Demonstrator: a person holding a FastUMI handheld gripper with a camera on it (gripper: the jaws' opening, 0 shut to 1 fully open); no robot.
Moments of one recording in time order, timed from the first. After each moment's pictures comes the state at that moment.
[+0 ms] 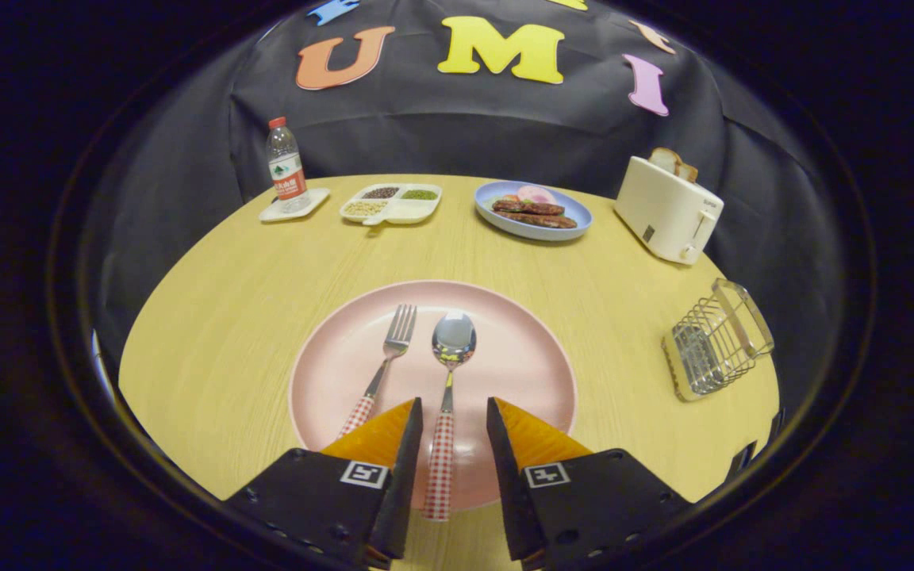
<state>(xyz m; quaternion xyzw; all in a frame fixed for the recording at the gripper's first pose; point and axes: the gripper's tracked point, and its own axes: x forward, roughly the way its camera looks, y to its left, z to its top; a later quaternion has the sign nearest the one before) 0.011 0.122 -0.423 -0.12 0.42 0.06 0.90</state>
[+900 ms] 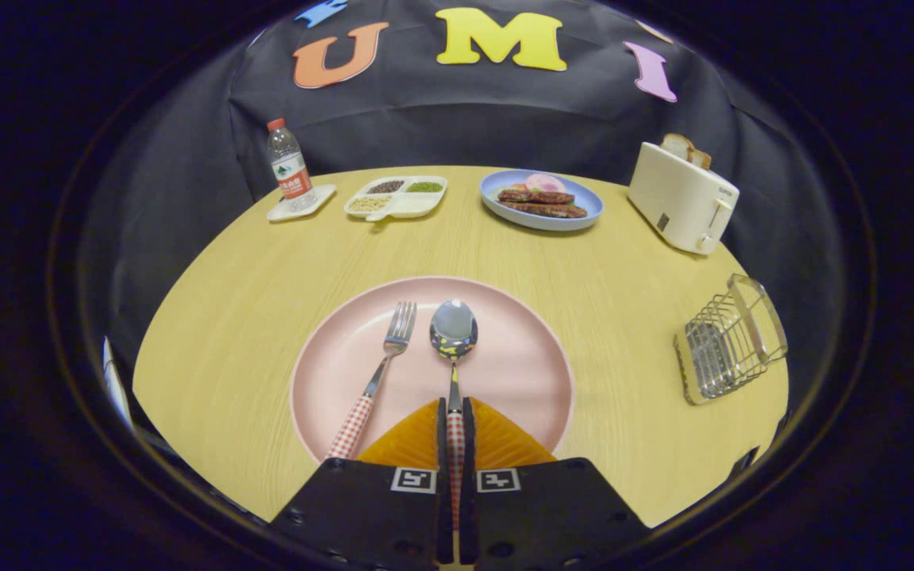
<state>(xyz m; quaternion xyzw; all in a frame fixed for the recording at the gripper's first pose) 0.015 0.104 -0.404 -0.10 0.44 0.09 0.89</state>
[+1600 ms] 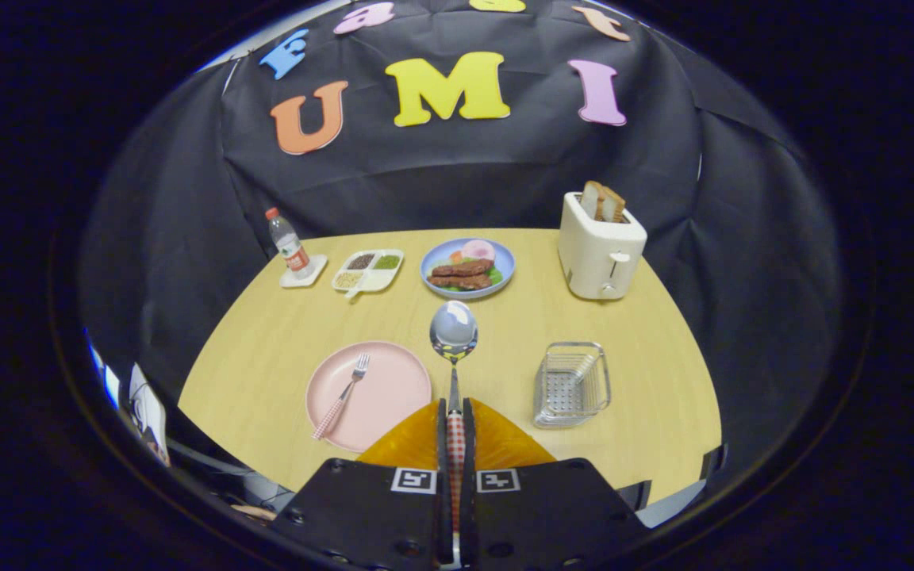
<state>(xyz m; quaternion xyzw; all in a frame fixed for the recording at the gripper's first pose) -0.002 -0.024 -0.214 -0.05 0.40 0.11 0.91</state>
